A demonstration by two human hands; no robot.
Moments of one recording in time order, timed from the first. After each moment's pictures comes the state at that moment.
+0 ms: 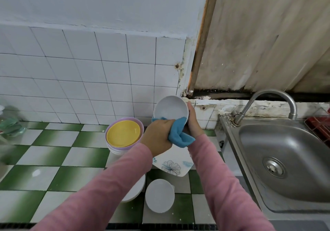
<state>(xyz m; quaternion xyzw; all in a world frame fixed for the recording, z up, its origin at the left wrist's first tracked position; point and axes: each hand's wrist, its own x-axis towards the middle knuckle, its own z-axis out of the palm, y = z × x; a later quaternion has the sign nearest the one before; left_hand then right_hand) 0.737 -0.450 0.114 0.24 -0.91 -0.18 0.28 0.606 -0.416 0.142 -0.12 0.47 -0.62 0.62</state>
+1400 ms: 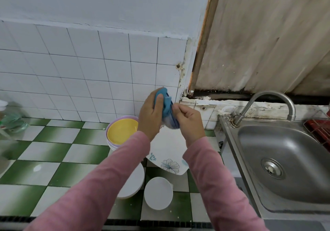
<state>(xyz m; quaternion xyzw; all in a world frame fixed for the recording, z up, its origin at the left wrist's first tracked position) 0.729 -0.457 0.150 0.34 -0.66 -0.44 0.51 0.641 -0.378 0.175 -0.41 0.53 -0.66 0.33</state>
